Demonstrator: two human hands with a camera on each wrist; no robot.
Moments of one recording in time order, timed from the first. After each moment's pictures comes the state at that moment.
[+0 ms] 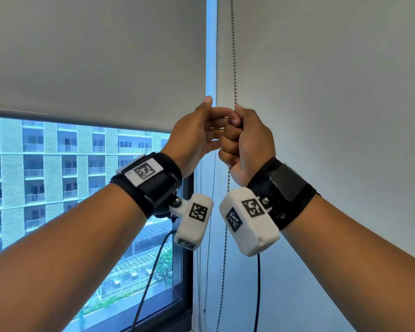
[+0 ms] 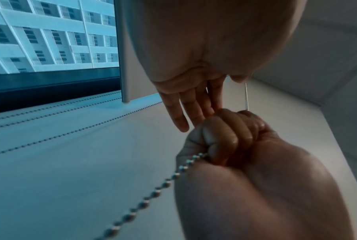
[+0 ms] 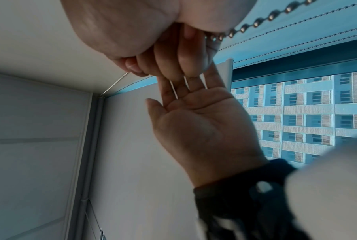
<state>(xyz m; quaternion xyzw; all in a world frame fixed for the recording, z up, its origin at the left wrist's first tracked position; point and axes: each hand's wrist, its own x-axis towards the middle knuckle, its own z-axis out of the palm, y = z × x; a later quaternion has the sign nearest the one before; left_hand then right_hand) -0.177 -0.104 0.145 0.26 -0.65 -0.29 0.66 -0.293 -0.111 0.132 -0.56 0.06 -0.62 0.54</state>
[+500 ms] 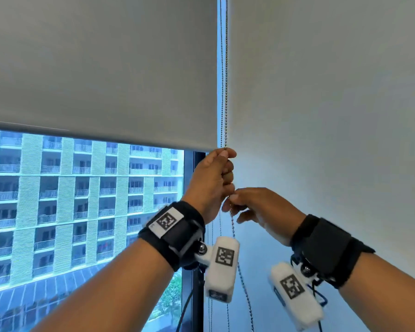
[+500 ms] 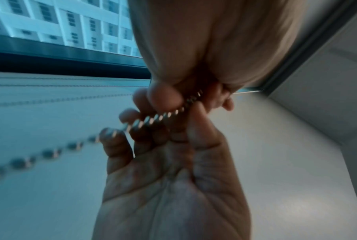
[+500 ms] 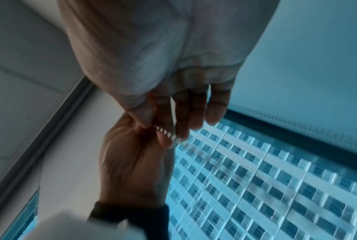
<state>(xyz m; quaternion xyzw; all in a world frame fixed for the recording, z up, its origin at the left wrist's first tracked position) -0.184 -0.118 0.125 0.21 -0.58 -0.35 0.70 -0.321 -0.145 0.094 -0.80 0.21 -0.43 0.35</state>
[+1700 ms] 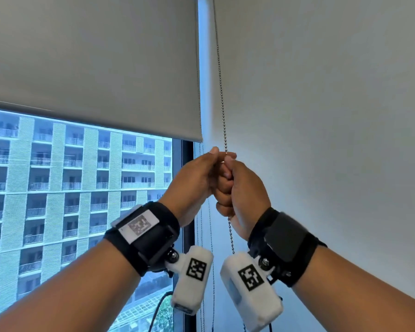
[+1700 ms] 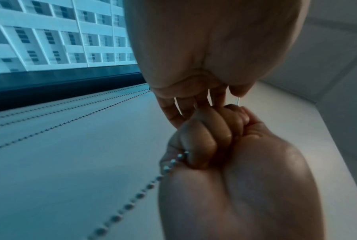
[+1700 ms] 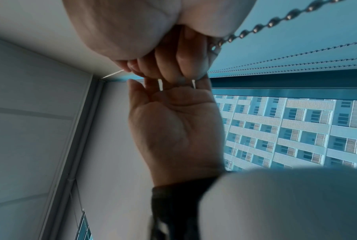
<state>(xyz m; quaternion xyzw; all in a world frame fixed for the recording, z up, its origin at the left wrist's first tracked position) -0.184 -0.108 0.155 0.24 -0.70 -0.29 0.61 -0.295 -0.118 0.138 -0.62 0.09 -0.60 0.49</state>
